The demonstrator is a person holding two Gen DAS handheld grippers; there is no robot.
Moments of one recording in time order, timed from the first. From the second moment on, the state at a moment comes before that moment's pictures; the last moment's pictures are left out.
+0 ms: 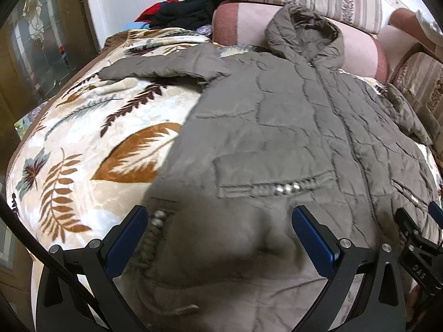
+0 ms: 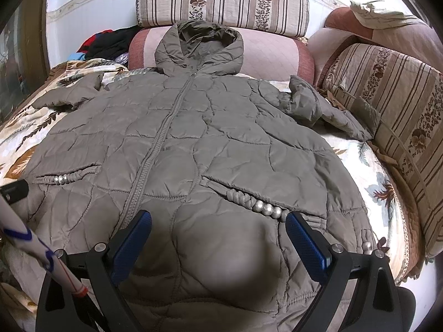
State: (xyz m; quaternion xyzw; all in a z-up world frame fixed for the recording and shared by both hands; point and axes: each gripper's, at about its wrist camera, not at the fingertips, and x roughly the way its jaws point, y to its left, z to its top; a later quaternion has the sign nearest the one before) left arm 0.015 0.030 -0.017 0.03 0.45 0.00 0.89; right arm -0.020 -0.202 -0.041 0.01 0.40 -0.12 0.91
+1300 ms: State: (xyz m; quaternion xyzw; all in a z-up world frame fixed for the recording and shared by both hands) left arm 0.312 0.304 0.003 -0.28 0.45 0.03 0.85; right arm 0.045 -0.183 -0.065 -0.04 0.42 -0.05 0.91
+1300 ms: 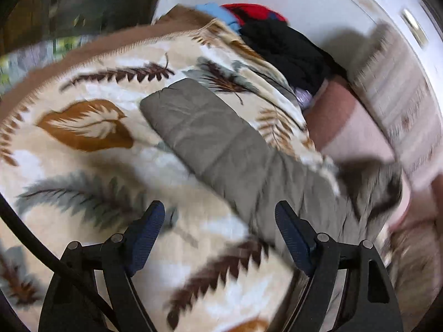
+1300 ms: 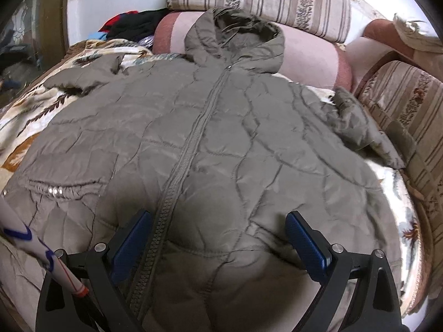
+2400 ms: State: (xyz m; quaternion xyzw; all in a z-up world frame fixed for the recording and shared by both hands) left arm 0.323 0.178 0.068 -0.24 0.42 -0.11 0.87; right arm 0.060 -0.188 -0.088 -0.01 0.43 -0.04 0.90
